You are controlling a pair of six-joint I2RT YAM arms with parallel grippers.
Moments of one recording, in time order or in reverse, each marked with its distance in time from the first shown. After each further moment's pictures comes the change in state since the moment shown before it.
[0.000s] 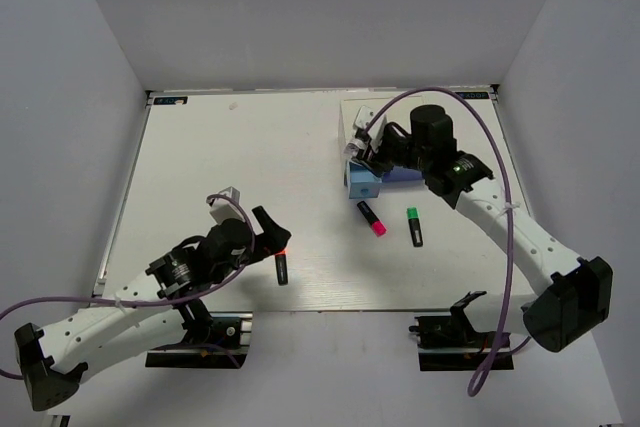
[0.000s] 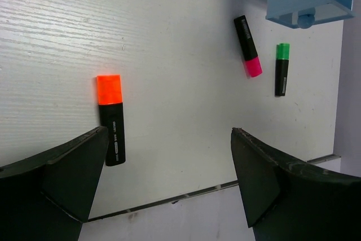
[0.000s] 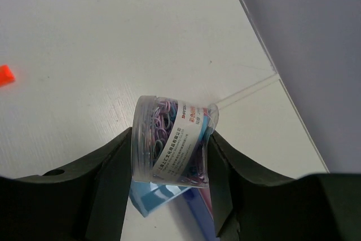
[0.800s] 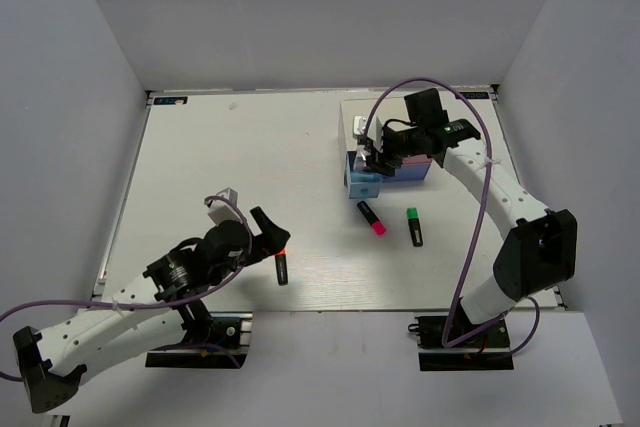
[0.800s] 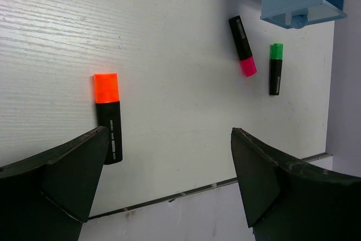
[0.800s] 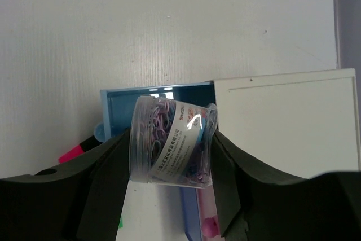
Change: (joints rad) left arm 0.000 -0.035 -0.010 -0.001 0.004 -0.010; right arm -0.174 0.282 0.226 -0.399 -0.270 -0.455
